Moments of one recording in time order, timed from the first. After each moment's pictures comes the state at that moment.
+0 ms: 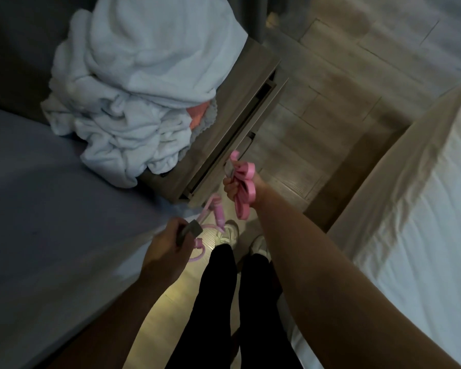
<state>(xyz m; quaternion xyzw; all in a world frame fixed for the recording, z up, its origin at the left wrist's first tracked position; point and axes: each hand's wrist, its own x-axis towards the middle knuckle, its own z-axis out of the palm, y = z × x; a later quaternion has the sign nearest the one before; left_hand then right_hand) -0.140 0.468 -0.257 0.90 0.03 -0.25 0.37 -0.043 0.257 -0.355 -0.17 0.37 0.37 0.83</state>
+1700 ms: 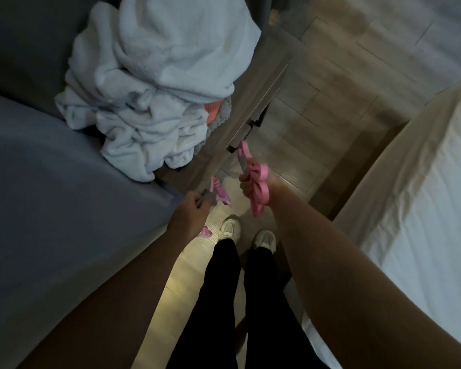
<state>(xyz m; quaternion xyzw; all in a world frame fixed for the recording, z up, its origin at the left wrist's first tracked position) -0.083 0.469 -0.274 0.85 0.15 -0.34 0.39 -0.052 0.272 -0.330 -0.35 0.40 0.33 0.78</state>
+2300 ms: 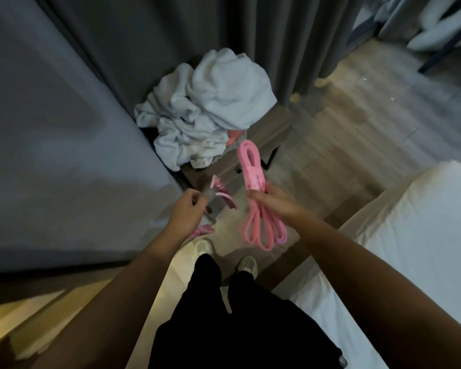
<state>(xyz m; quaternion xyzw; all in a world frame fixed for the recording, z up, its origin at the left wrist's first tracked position) -0.184 0.446 -0.137 0.82 0.22 -0.16 0.50 -0.143 0.220 -0.149 -0.69 0.05 0.37 0.63</state>
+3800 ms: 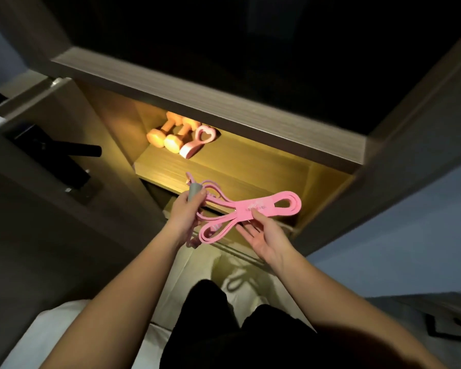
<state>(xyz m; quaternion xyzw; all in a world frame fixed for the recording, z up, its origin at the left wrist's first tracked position) -0.634 0.887 -0.102 0.47 0.53 0.26 0.65 -0.479 0.780 -0.117 -0.44 0.13 0.60 0.65</state>
